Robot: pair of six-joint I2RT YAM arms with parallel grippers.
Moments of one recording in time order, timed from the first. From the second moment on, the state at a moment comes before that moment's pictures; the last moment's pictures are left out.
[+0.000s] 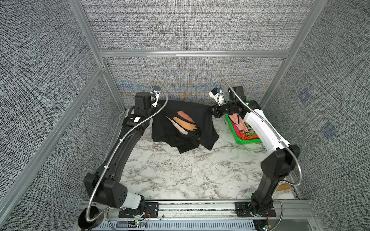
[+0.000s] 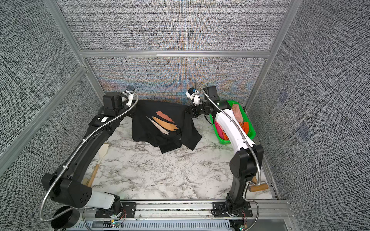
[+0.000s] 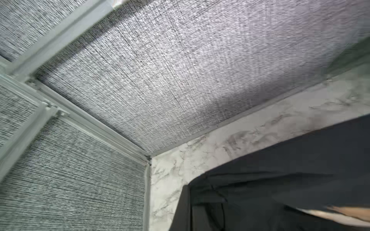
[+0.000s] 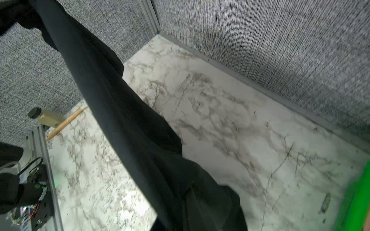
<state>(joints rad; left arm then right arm) -0.26 1.49 1.55 -0.42 -0.28 0.39 0.32 1.88 1.97 -0.79 -0.54 -0.14</state>
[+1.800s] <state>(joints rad) -0.45 1.78 1.34 -0.46 -0.75 0.29 0.28 2.40 2.13 -1.34 -0.53 -0.44</state>
